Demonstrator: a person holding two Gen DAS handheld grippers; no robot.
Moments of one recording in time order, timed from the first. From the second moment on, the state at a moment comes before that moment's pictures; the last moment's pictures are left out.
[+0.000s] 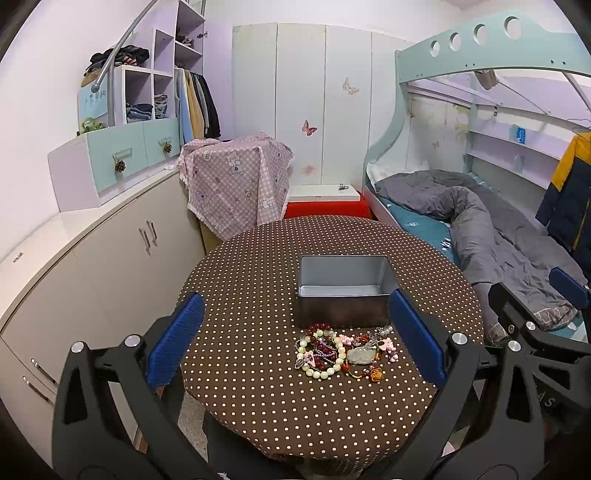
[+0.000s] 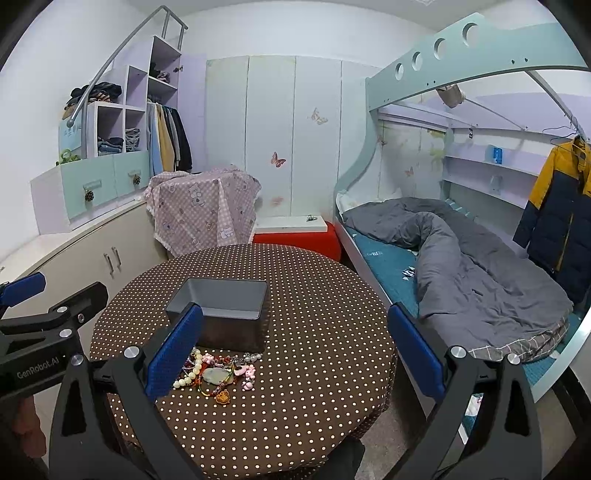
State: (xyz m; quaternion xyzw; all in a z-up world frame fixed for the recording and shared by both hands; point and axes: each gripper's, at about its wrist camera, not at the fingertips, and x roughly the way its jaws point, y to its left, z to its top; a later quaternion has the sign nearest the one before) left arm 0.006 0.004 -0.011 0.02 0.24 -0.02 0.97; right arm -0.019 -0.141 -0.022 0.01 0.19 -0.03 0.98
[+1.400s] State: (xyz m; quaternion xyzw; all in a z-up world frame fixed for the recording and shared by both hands) left arm 0.007 0.005 -0.009 0.02 0.24 -0.02 0.97; right arm -0.017 -0.137 -0.017 0.01 0.19 -0.03 0.98
